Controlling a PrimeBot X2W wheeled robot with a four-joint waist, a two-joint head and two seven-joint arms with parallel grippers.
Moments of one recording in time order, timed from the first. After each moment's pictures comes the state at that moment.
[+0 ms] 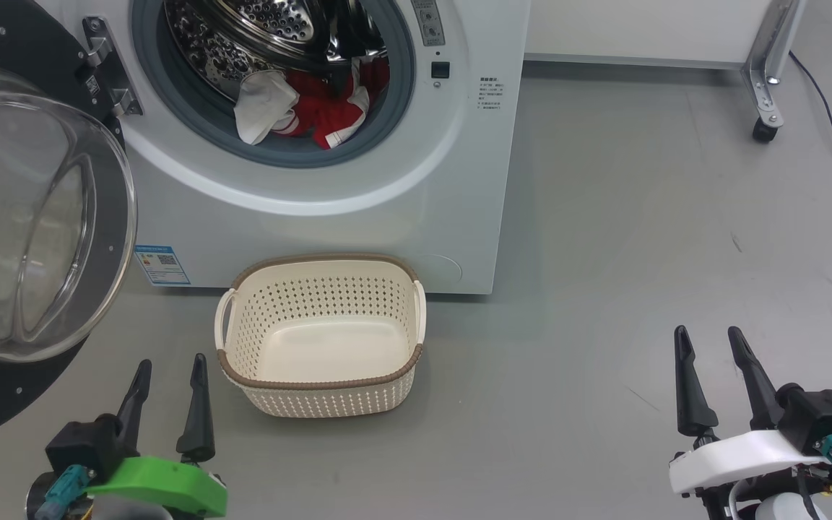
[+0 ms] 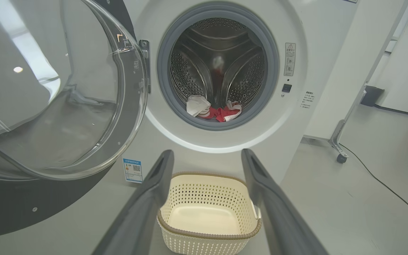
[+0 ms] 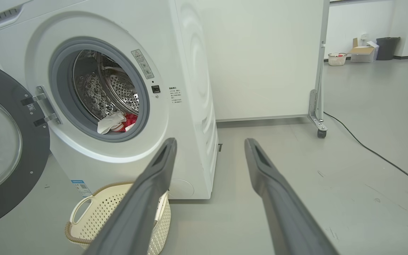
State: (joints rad) left arm -0.05 0.05 -0.08 0.30 -0.41 -0.12 -0.25; right arm 0.05 -0.10 0.11 0.14 0.38 0.10 -0.25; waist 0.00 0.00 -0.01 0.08
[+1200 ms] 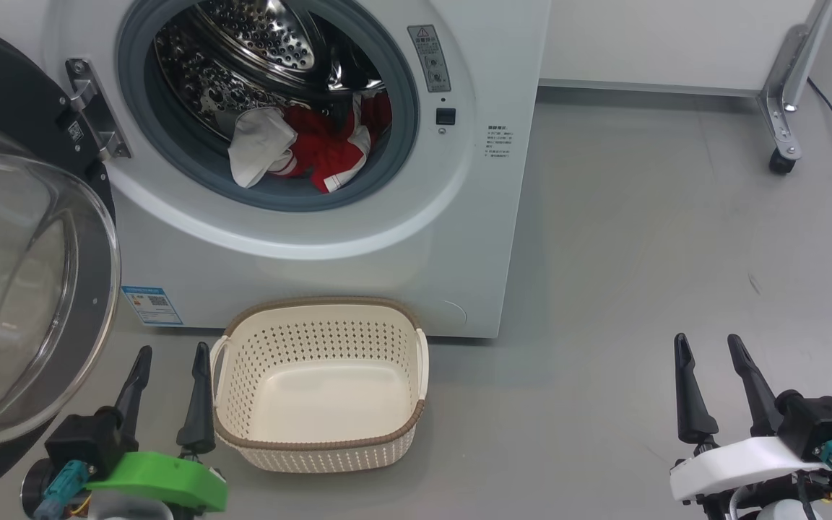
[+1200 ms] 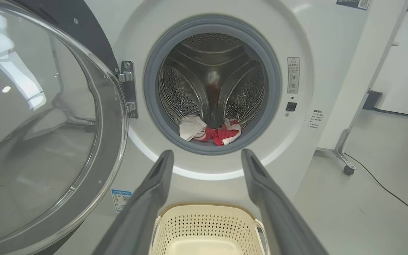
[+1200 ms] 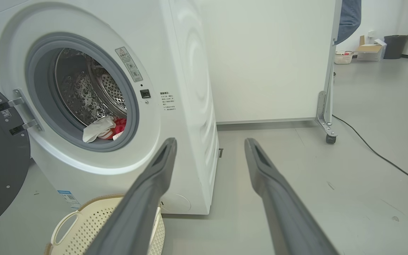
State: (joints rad) left arm -0.04 0.06 -0.10 0.24 -0.40 -0.12 -0.25; right arm 0.07 -0.10 0.11 0.14 0.38 0.10 -0.25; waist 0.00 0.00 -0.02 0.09
